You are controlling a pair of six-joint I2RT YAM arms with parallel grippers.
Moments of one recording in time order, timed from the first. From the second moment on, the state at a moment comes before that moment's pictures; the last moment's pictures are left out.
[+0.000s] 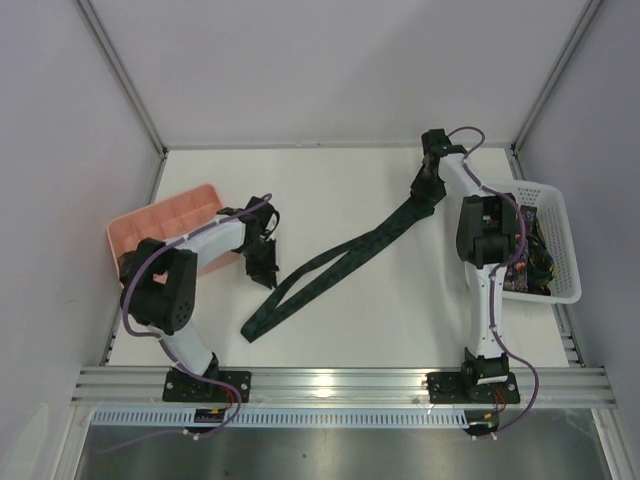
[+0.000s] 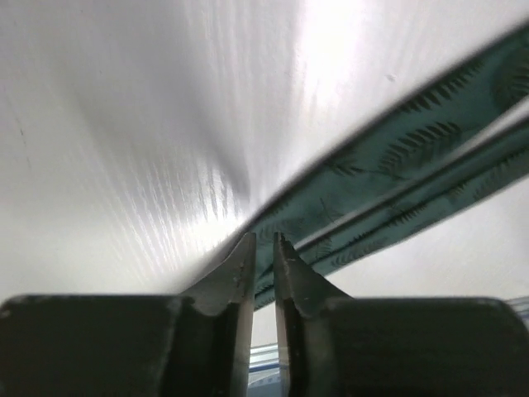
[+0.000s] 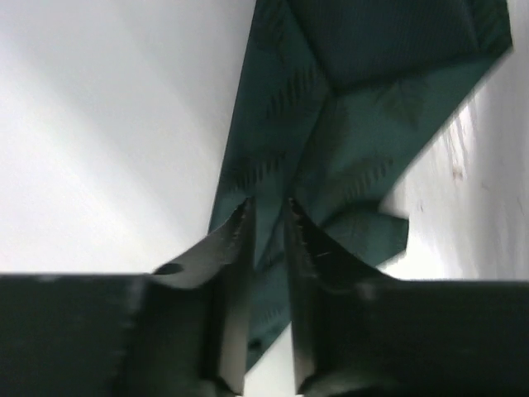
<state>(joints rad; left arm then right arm) -0.35 1.72 1.07 -0.80 0.15 -0.43 0.12 2.40 2.07 -0.81 0.05 0.62</state>
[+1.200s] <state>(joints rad) -0.48 1.52 0.94 -0.77 0.35 -0.44 0.15 2.29 1.88 -0.89 0.09 0.81</state>
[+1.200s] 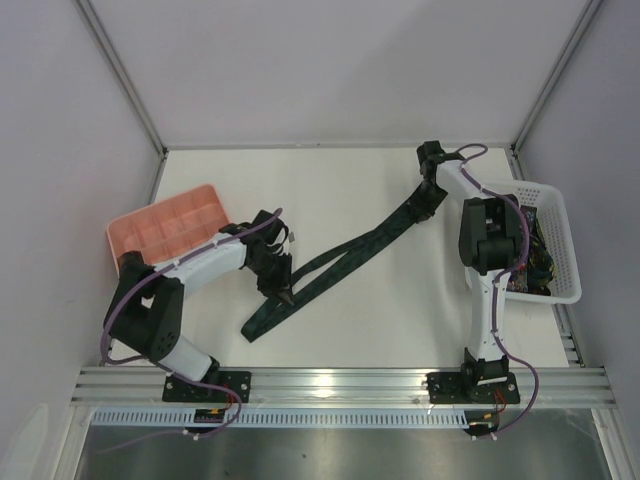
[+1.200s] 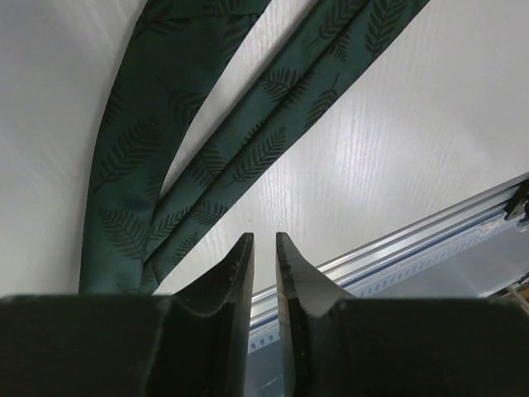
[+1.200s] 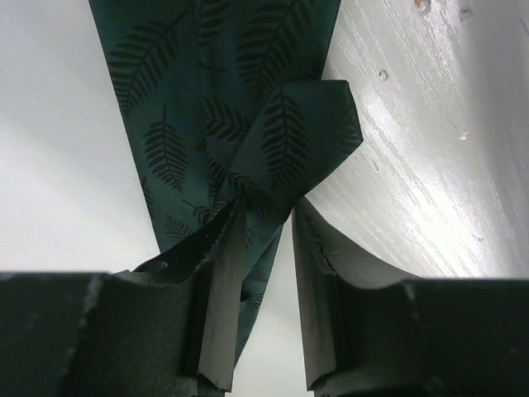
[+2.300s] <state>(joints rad) -0.49 1.71 0.95 -0.64 0.35 -0.44 0.15 2.29 1.95 -0.96 0.09 0.81</state>
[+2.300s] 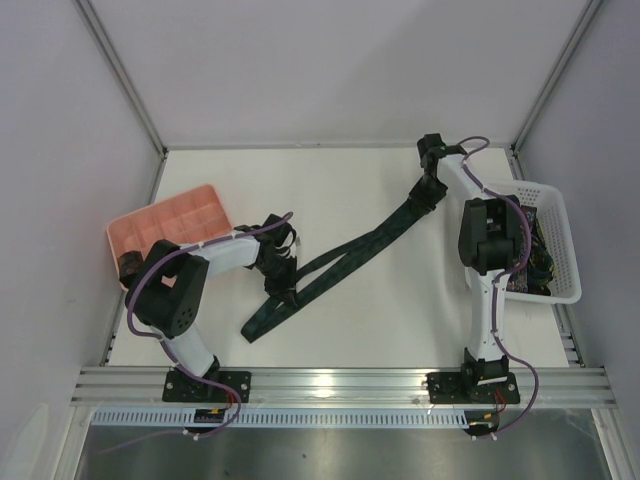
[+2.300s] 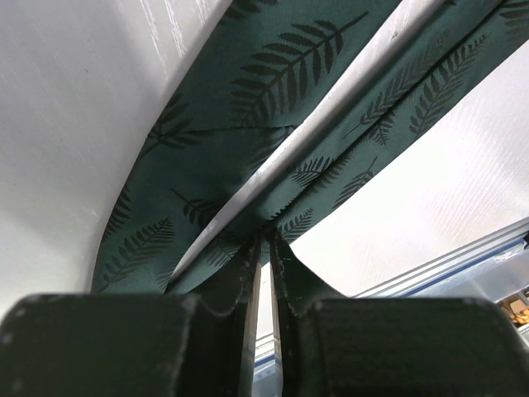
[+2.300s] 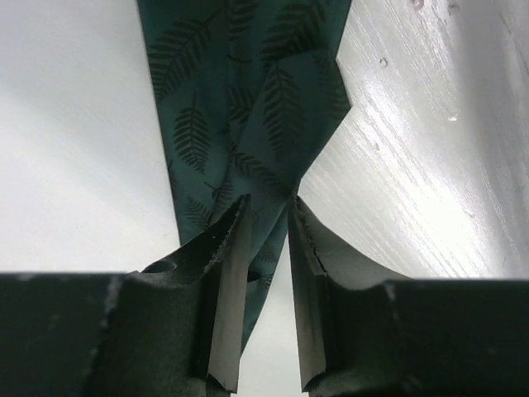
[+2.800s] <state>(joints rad) -0.49 1.71 0.95 -0.64 0.35 -0.44 0.15 2.31 1.95 -0.96 0.09 0.80</state>
